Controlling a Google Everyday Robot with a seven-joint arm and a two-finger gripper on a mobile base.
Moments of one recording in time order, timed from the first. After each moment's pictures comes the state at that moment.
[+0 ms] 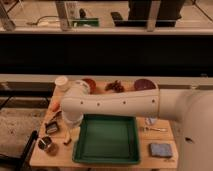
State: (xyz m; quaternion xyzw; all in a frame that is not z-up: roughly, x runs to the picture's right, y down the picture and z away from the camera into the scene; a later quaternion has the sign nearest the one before) arm -0.202 0.167 0.702 -0.27 -0.23 -0.20 0.91
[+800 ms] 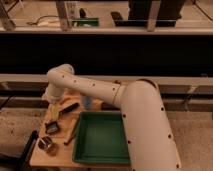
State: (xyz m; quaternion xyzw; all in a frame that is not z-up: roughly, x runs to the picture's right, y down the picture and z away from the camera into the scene) arm -0.315 0.092 0.804 -0.29 -0.35 -0.21 0.86
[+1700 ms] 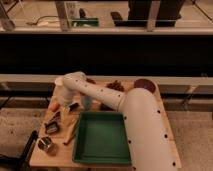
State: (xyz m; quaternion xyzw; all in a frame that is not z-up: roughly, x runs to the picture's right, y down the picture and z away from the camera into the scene) arm -0.284 0.117 0.863 -0.30 -0.37 -0.19 0.86
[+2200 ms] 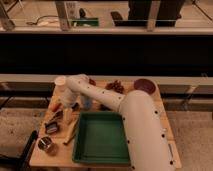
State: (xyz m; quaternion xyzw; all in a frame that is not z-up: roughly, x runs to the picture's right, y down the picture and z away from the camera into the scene) arm -0.272 0.133 0.891 -0.32 -0.37 -0.16 0.86
